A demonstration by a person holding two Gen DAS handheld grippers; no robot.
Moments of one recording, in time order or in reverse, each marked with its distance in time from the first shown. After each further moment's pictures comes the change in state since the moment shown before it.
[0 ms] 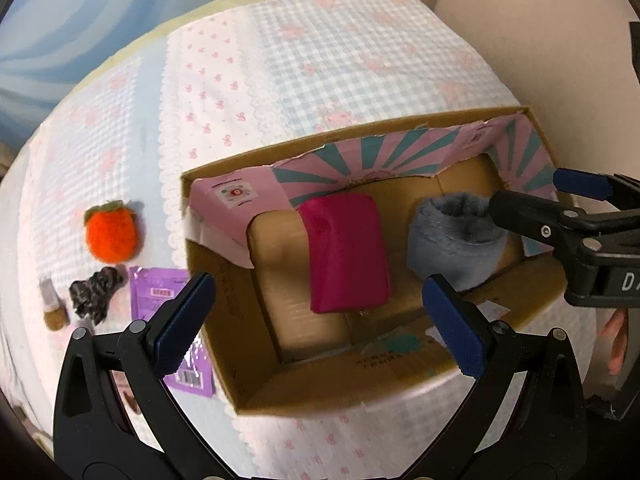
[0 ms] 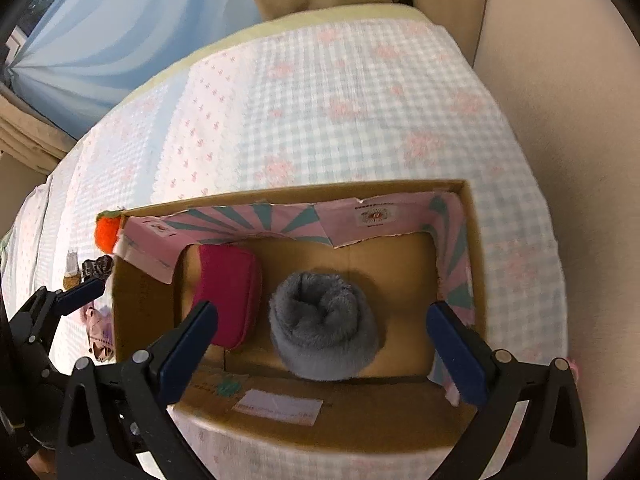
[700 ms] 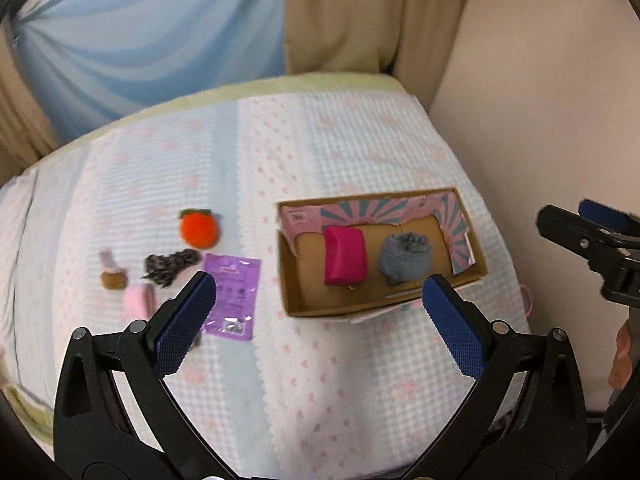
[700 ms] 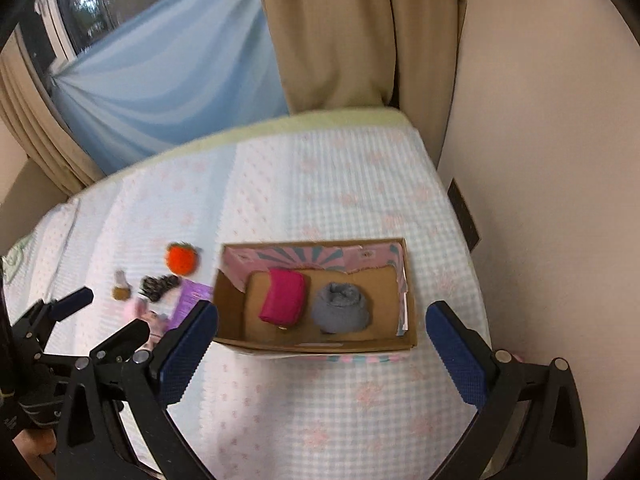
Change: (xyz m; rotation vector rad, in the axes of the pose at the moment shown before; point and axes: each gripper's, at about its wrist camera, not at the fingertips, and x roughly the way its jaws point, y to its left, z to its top) left arm -0.212 0.022 -0.060 -0.134 -0.241 -0.001; right arm -0.221 0.061 -0.066 -0.027 -0.276 -0.055
